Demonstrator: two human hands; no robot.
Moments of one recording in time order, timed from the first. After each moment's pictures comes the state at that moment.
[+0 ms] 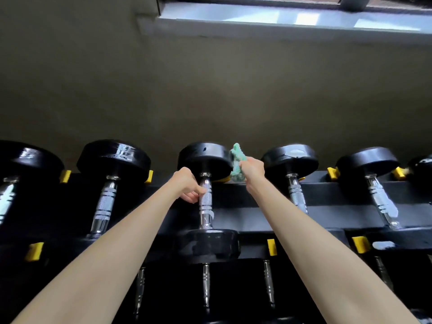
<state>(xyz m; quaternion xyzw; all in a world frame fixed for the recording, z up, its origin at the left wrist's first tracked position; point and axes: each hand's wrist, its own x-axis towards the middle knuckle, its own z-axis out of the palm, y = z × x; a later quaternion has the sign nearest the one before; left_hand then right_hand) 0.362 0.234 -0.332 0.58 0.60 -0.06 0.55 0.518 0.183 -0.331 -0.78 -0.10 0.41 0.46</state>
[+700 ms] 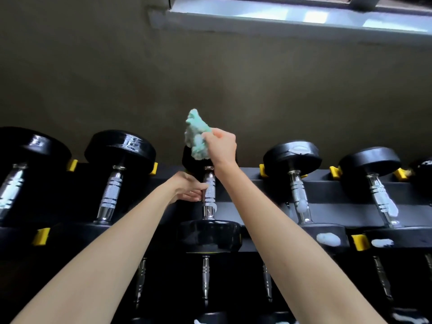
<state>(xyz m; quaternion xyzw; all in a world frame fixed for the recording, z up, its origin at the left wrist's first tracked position) 0.337 0.210 -0.340 0.51 0.57 0.03 0.65 0.441 0.202 -0.278 -0.70 -0.29 0.38 0.53</state>
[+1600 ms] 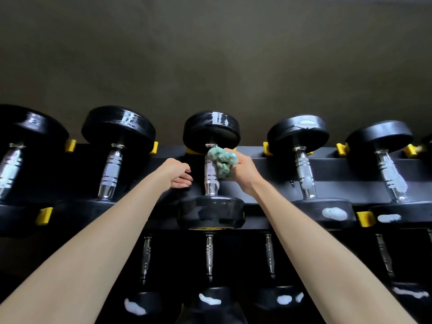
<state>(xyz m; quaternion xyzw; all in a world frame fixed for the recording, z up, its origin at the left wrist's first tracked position) 0.319 0.205 -0.358 0.45 0.65 0.02 0.61 0.483 0.132 -0.377 -0.63 -0.28 0.56 0.46</state>
